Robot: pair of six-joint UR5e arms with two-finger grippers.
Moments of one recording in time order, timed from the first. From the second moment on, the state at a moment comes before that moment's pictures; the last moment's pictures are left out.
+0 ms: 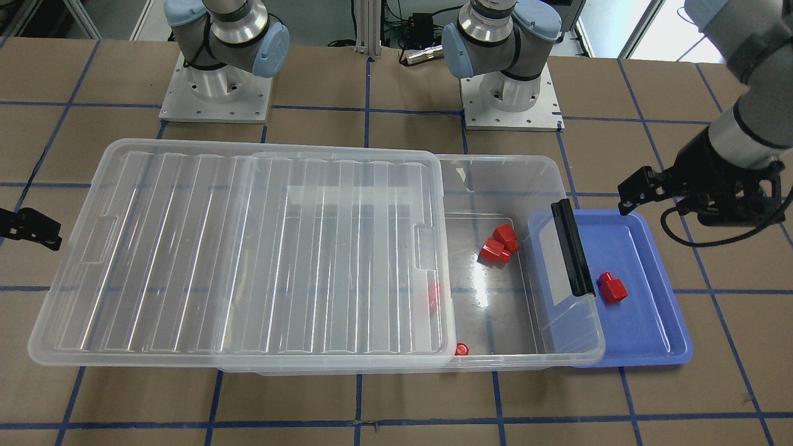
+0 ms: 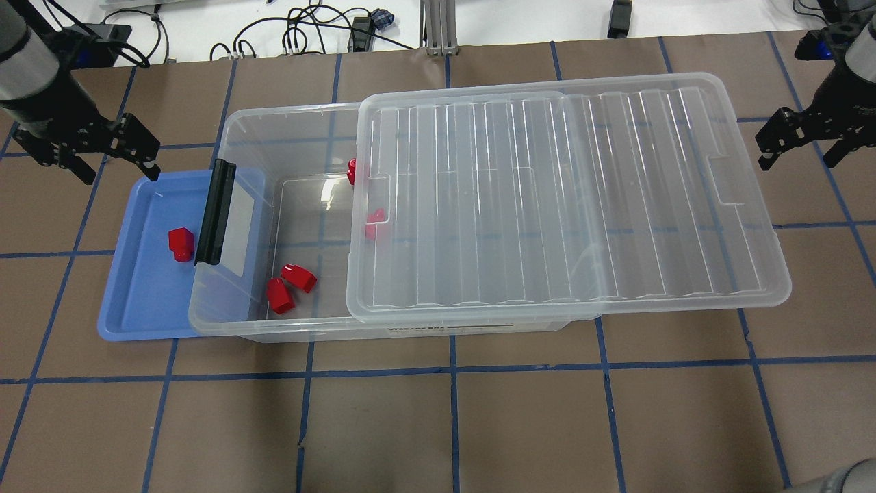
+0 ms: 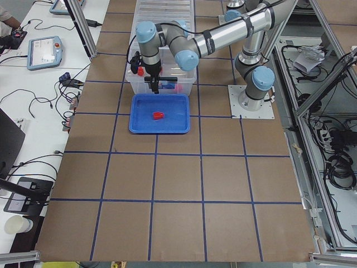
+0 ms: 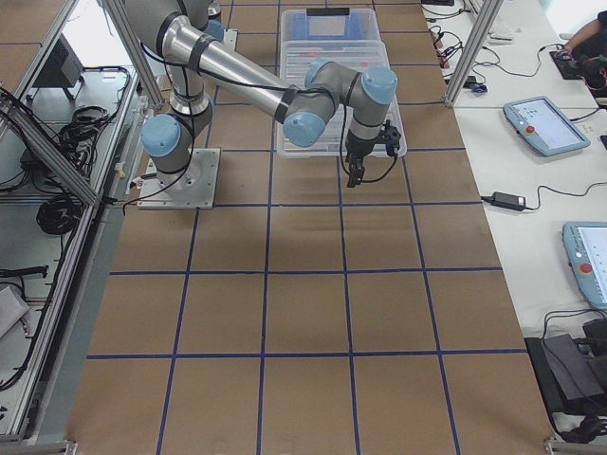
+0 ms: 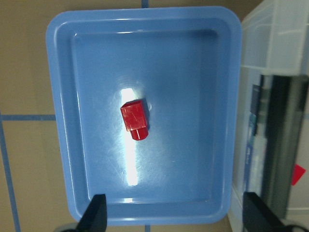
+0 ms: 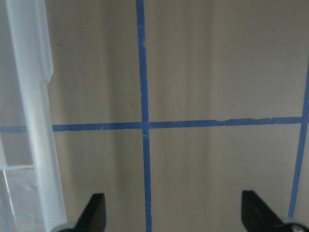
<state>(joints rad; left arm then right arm) -1.26 -1.68 -1.52 -1.59 1.61 0.29 1.13 -1.32 1.61 -1.79 -1.63 -0.42</state>
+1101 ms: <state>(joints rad) -1.56 -1.56 -1.56 -1.60 1.60 0.04 1.19 -1.34 1.64 -1.79 -1.62 -0.40</state>
